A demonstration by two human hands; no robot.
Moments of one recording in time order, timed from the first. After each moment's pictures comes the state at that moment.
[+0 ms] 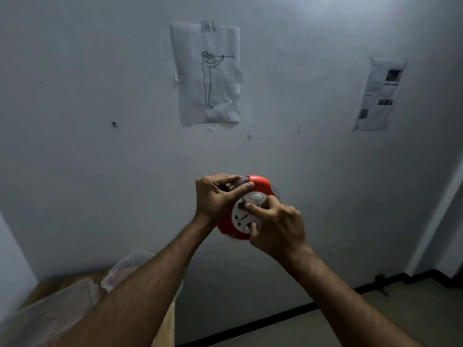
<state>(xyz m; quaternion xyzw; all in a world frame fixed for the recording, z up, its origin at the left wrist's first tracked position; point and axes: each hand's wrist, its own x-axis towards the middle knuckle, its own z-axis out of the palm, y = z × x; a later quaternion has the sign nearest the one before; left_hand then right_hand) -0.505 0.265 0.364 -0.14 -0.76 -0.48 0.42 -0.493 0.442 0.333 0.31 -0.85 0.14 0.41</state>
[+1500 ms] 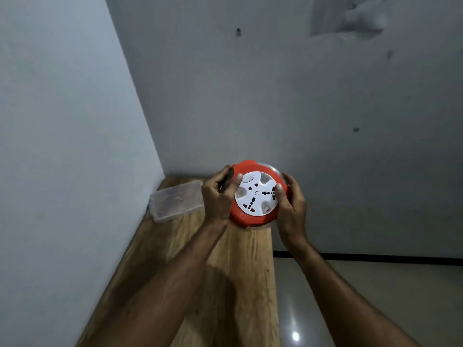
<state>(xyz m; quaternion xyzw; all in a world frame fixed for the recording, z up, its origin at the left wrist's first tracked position) -0.297 0.082 0.215 0.21 -0.65 -0.61 0.41 -0.353 0.224 0.196 0.15 -0.67 0.73 0.03</state>
